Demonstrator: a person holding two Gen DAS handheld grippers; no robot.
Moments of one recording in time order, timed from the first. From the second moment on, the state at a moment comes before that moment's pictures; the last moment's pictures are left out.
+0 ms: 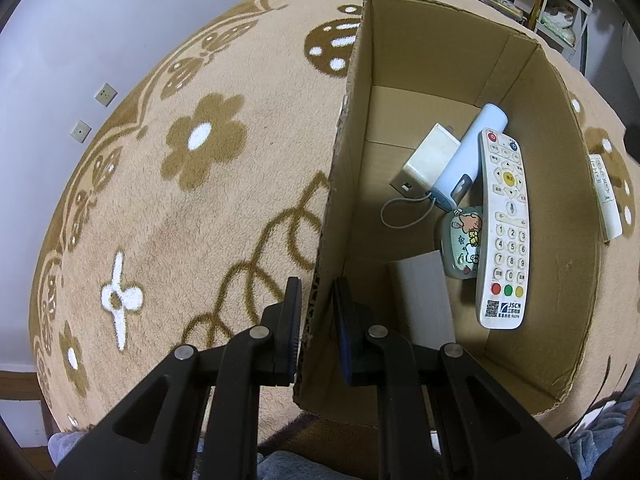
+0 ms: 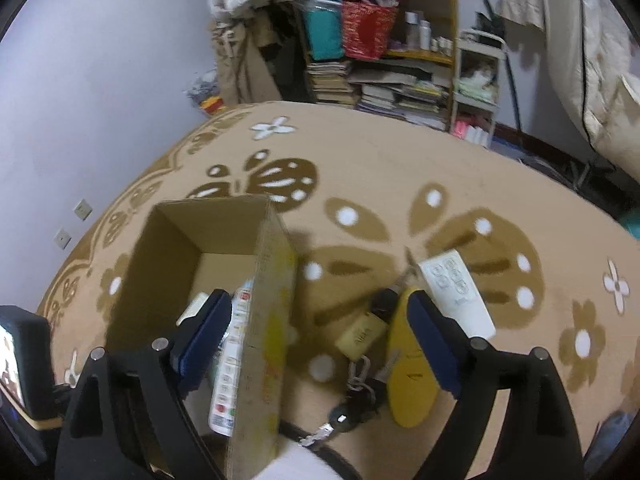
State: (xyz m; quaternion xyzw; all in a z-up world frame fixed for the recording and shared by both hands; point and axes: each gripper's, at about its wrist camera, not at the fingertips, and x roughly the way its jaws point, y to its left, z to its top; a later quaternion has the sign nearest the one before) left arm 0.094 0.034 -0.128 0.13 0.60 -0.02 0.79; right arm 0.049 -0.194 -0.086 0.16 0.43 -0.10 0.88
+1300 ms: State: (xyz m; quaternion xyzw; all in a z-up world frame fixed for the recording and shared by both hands) left arm 0.093 0.034 -0.129 0.14 0.60 -0.02 0.79; right arm 0.030 -0.202 -0.153 0.20 0.51 -0.14 0.82
